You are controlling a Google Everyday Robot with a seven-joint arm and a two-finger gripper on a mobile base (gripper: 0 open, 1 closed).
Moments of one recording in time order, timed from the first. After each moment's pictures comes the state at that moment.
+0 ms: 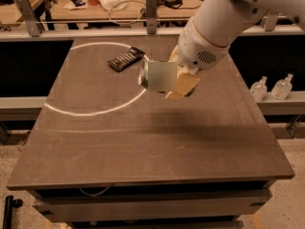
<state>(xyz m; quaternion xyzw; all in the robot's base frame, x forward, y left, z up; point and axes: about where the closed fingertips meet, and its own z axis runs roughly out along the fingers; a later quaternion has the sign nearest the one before) 0.507 -0.049 0.917 -0.69 0.69 0.08 0.21</state>
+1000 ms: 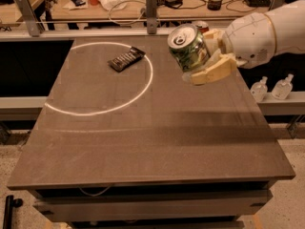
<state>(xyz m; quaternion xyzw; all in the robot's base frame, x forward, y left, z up) 0.496 -0.083 0.978 -0.64 0.53 0.34 0.43</state>
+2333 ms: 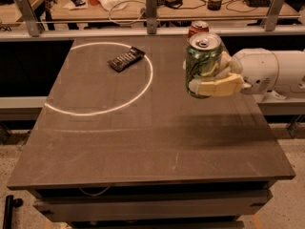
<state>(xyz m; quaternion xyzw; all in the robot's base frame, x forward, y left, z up) 0.479 -0.097 0.967 -0.51 0.48 0.50 0.50</state>
